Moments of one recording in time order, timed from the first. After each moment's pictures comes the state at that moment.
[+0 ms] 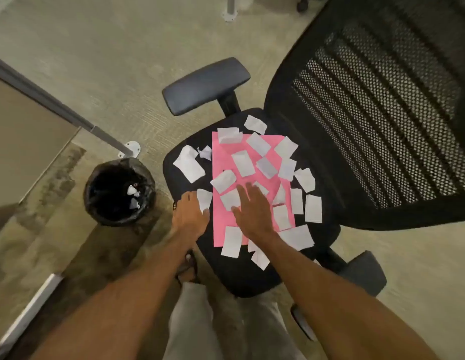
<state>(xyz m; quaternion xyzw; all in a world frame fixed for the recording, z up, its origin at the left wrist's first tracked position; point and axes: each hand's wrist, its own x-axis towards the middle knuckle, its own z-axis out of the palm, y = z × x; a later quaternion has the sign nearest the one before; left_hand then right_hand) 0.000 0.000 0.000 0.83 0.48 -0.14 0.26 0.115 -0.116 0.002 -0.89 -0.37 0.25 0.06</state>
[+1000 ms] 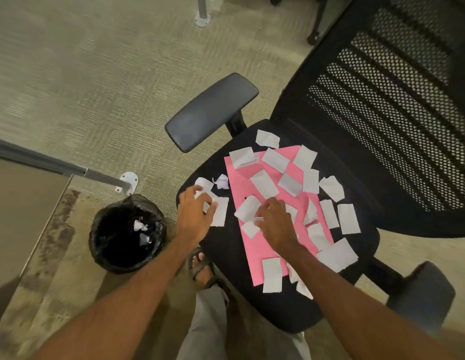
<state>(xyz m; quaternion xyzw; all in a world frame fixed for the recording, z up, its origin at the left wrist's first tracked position) 0.029 0.128 -0.025 0.88 0.34 -0.02 0.35 0.133 -0.059 -0.035 -0.92 -0.30 0.23 0.08</state>
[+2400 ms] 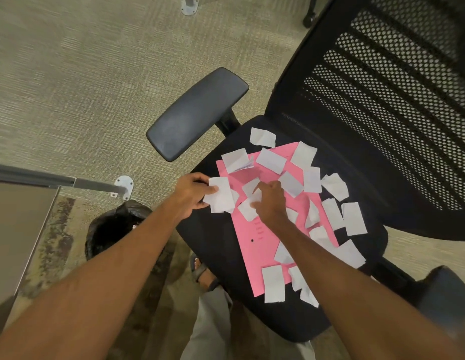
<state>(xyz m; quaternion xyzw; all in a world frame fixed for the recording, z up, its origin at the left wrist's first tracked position) 0.117 0.164 -0.010 0.56 0.51 -0.16 0.63 0.184 -0.015 -0.058 -0.94 -0.12 0.29 0.15</state>
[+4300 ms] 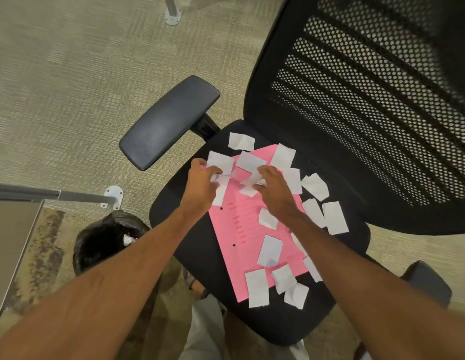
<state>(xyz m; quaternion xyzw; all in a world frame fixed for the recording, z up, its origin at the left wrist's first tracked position) 0.159 0.112 -0.013 0.89 0.28 -0.11 0.35 0.237 -0.060 -0.033 -0.91 -0.19 0.28 0.26</state>
